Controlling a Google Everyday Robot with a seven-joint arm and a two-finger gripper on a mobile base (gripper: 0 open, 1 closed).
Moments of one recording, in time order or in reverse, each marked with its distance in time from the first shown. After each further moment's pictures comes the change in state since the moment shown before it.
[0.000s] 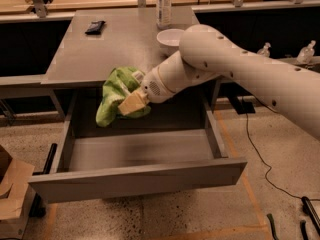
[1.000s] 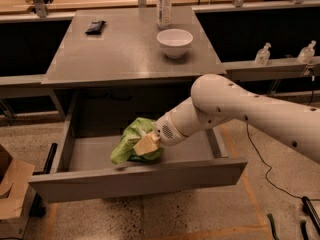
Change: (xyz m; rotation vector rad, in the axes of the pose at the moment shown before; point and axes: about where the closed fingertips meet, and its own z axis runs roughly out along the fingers) arm 0.120 0.027 0.024 -0.050 0.095 0.159
